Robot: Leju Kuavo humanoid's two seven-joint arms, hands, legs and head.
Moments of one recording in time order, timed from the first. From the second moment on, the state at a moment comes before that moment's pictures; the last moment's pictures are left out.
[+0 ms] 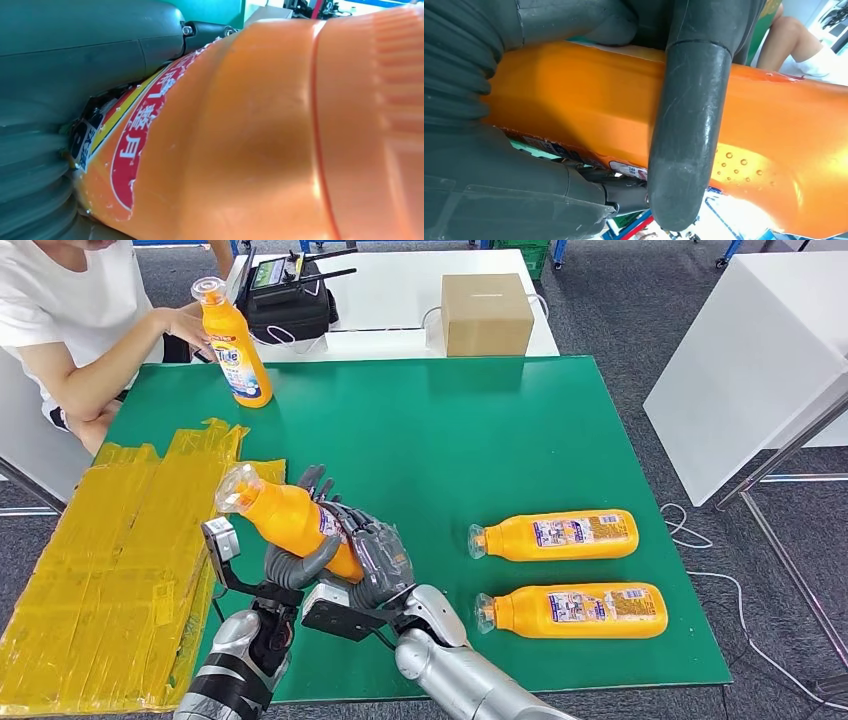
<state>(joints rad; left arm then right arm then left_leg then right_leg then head) -0.26 -0.22 -0.14 -1.06 0.21 -0.36 -0.45 -0.47 0.36 0.88 -0.65 0.39 -0.49 -0.37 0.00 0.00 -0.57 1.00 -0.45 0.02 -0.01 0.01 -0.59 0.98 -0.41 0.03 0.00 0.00</state>
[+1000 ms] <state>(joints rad) -0.21 -0.26 -0.11 -1.24 0.19 -0.24 -0.45 -0.38 0.38 0.66 -0.82 0.58 -0.44 -0.45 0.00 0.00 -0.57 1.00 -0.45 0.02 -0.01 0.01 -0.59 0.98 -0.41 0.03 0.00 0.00</state>
